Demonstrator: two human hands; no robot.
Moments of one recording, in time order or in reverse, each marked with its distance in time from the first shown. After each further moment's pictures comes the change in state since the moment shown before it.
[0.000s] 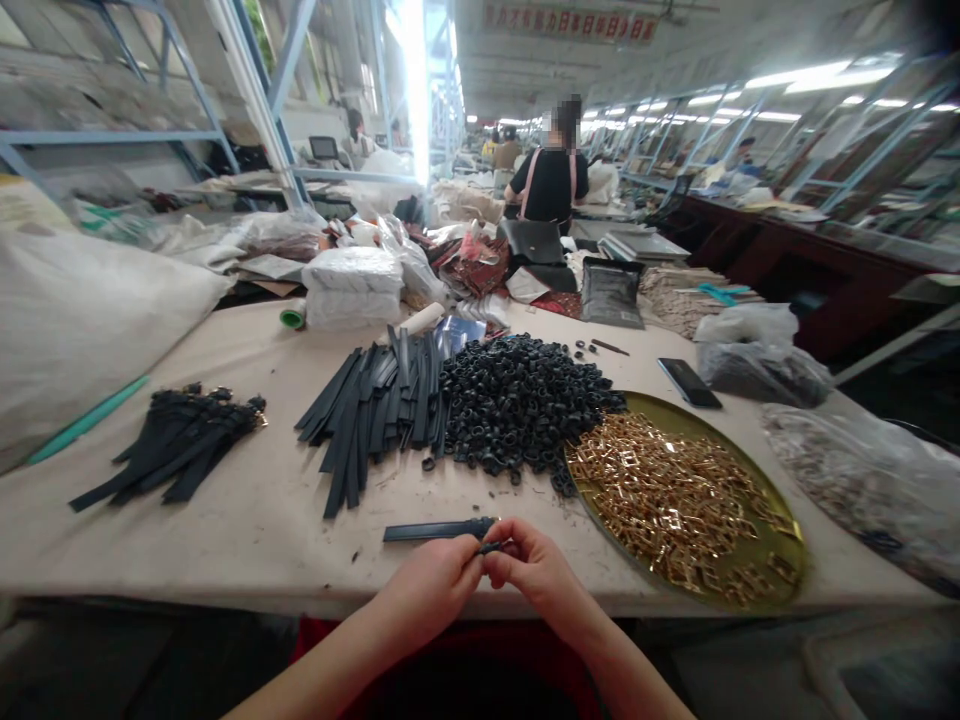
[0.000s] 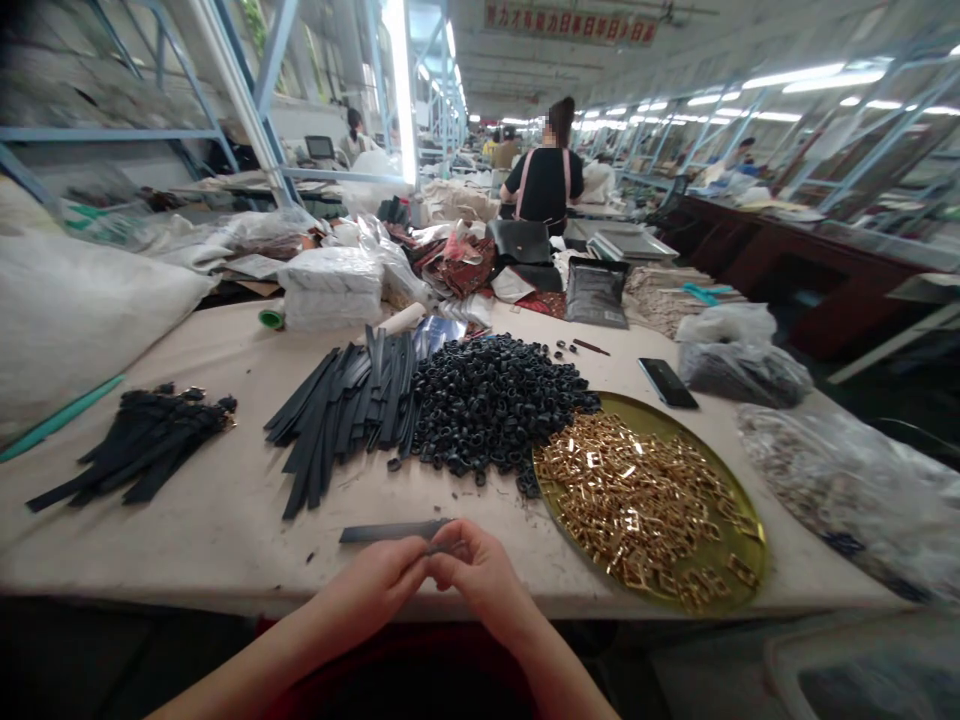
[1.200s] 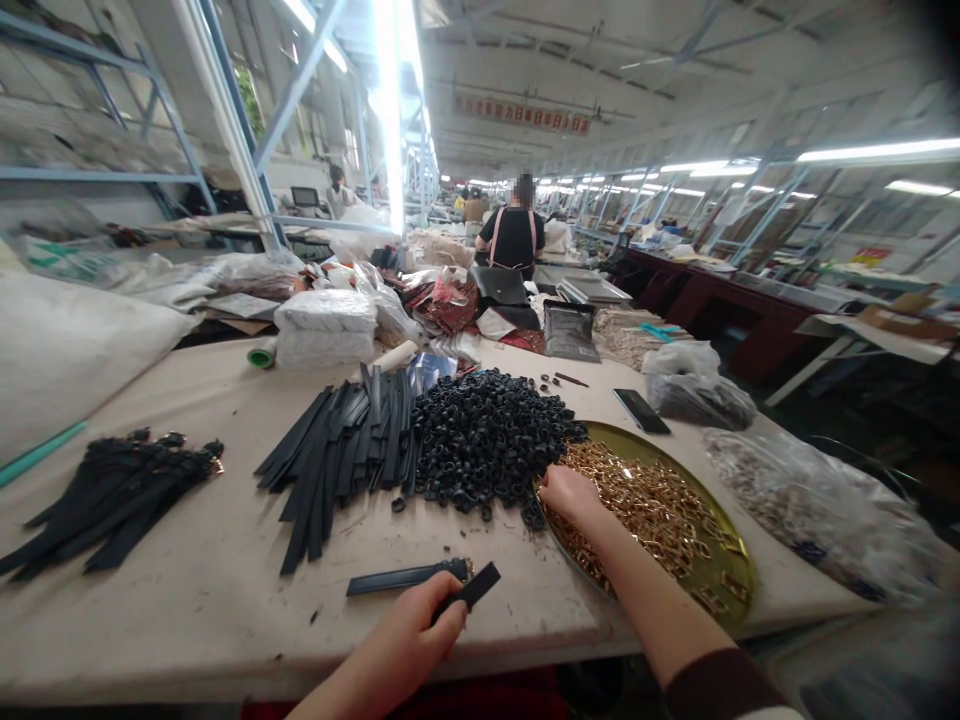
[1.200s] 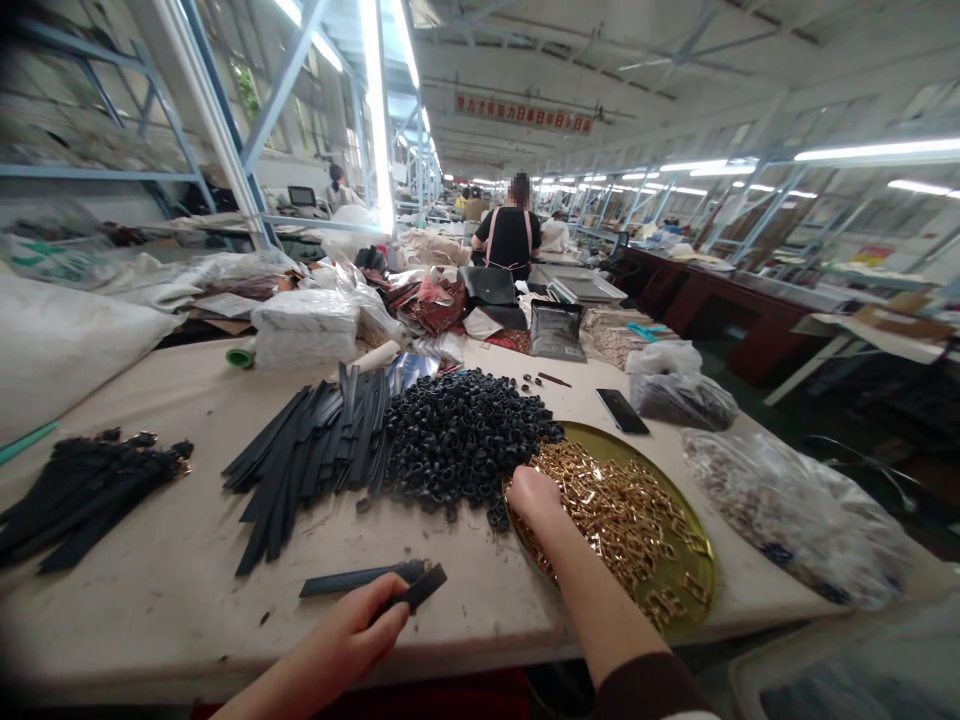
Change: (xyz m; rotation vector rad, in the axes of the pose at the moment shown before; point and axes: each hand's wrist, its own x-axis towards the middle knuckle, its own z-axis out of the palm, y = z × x) left_hand 0.008 0.014 0.007 -0.370 0.000 -0.101; right_hand 0.078 -0.057 -0.128 -1.435 0.543 0.233
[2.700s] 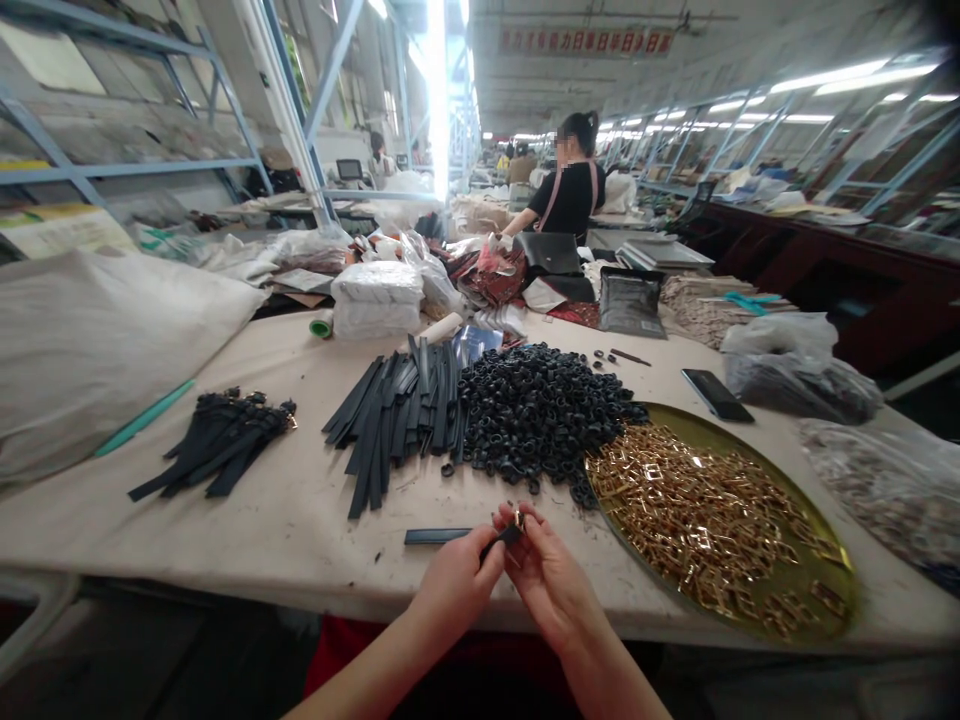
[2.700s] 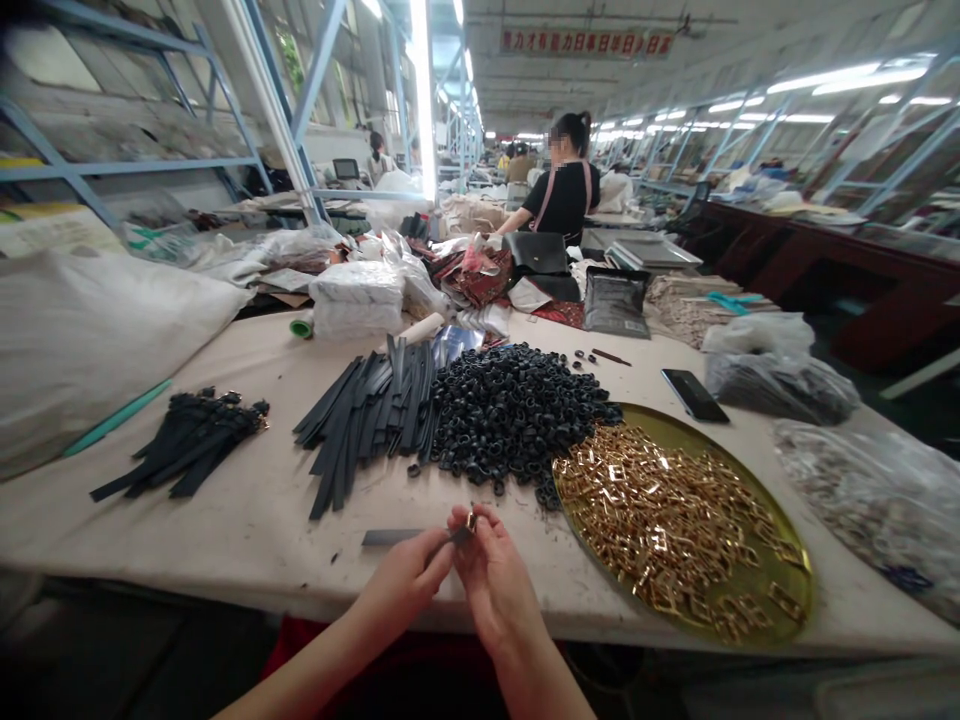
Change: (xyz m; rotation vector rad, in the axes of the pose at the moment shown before) left_hand 0.005 -0.020 0.007 0.068 0.229 0.079; right_hand -0.141 -0.100 0.056 2.171 -0.415 0.284
